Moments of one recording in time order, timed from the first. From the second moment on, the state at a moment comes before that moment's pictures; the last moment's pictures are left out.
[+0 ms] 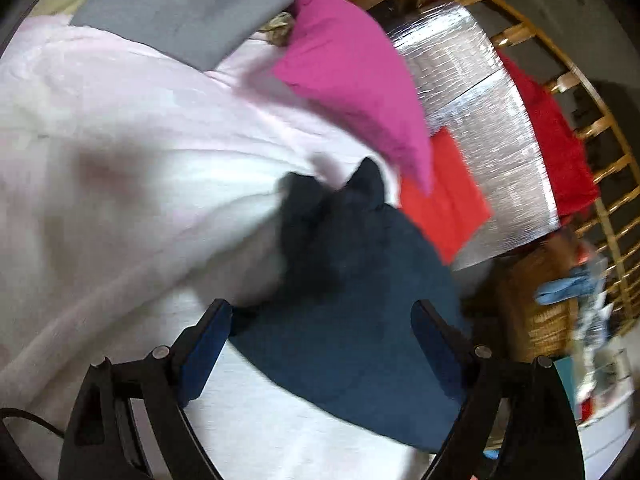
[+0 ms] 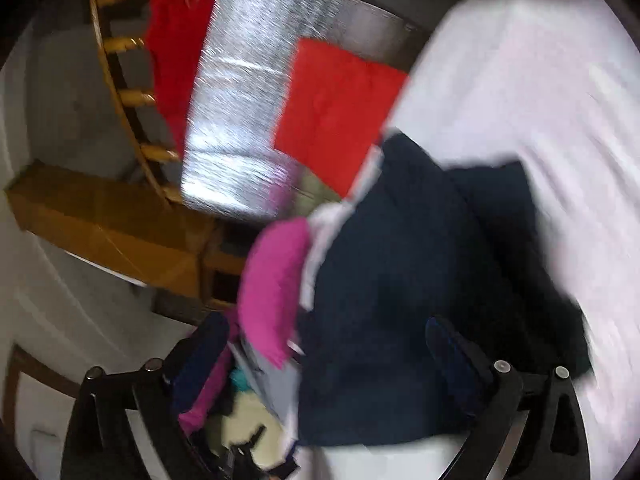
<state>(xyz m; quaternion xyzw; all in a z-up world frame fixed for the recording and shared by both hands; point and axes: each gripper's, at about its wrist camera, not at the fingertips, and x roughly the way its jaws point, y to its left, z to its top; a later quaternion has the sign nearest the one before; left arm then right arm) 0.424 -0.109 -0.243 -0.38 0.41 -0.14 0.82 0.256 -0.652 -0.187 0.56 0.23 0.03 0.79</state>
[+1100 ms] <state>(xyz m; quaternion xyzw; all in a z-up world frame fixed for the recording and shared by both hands) 0.414 -0.147 -0.247 -0.26 0.51 -0.11 0.81 0.244 -0.606 -0.241 0.55 0.33 0.01 0.77</state>
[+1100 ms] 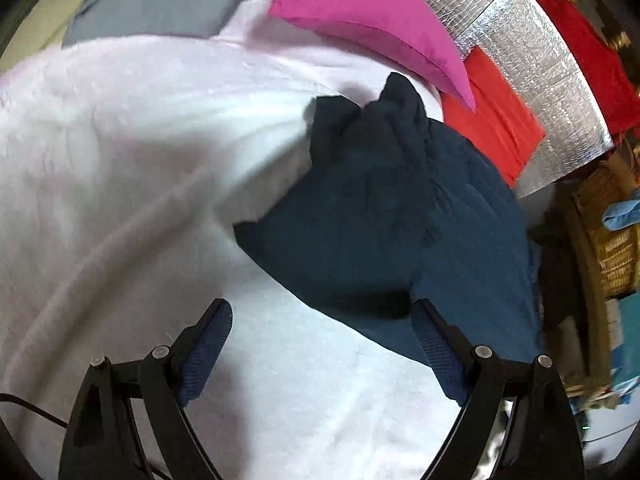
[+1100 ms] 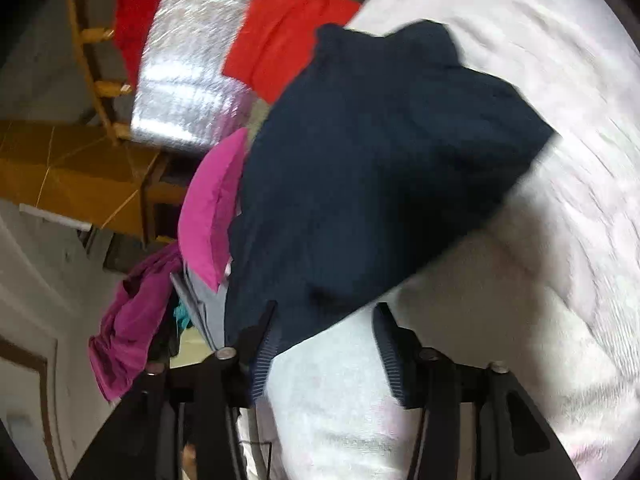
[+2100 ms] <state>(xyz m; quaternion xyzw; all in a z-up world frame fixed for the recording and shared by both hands) 0.447 -0.135 -0.271 -0.36 0.48 -0.16 0.78 0.239 -0.650 -0.243 0.57 0.20 0.00 0.80</state>
